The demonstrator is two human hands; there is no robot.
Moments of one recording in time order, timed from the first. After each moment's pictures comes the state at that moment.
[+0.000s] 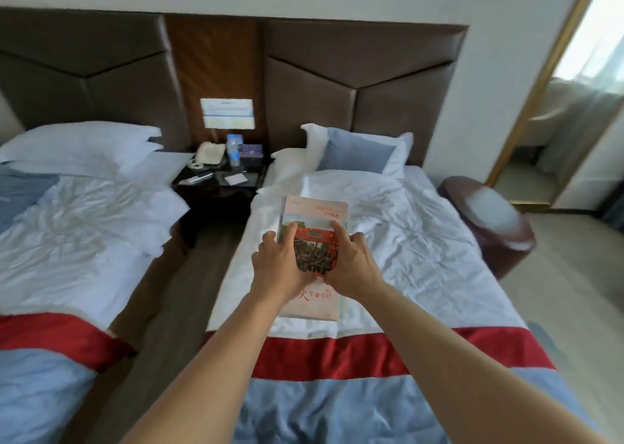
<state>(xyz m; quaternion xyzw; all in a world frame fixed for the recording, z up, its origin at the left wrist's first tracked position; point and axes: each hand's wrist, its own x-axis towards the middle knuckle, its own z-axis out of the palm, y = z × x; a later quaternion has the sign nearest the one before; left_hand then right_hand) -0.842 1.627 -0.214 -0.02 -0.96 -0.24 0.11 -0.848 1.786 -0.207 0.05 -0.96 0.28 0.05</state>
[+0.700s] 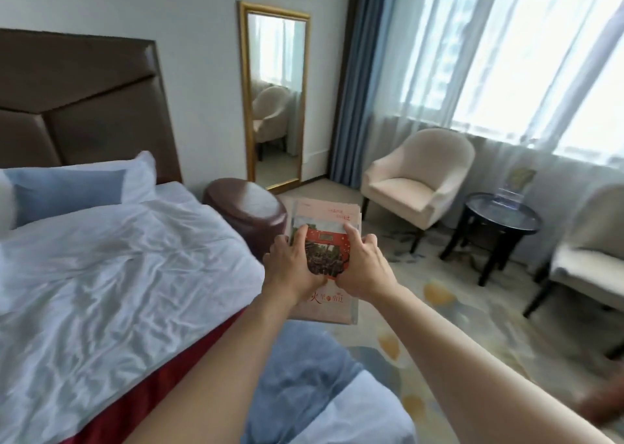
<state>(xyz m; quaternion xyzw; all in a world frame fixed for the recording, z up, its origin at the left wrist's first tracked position) -0.677 2.185 -0.171 -0.39 -0.88 -0.28 0.02 -0.564 2.295 -0.149 -0.32 -0.91 0.20 0.16</state>
